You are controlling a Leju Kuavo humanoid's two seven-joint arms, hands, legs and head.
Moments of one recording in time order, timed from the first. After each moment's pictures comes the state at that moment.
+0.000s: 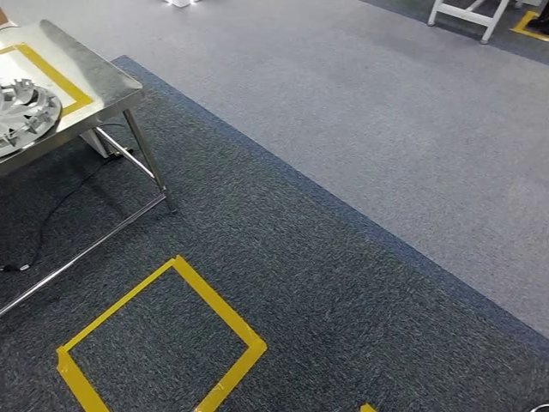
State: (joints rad) left arm 0.19 -0.34 0.86 -0.74 -0.86 0.07 -0.24; right arm 0.17 0.19 -0.29 -0.55 0.71 -0.20 0.00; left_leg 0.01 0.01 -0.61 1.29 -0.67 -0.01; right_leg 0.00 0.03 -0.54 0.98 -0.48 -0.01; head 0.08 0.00
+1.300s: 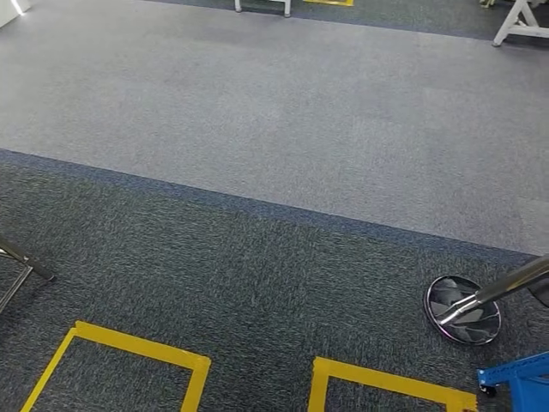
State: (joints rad) left arm 0.17 -0.34 0.84 -0.71 -0.89 0.06 -0.20; right arm 0.13 0.19 -0.32 -0.48 0.75 -0.26 0.14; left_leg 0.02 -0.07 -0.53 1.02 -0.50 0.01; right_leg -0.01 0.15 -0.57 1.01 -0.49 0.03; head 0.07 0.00
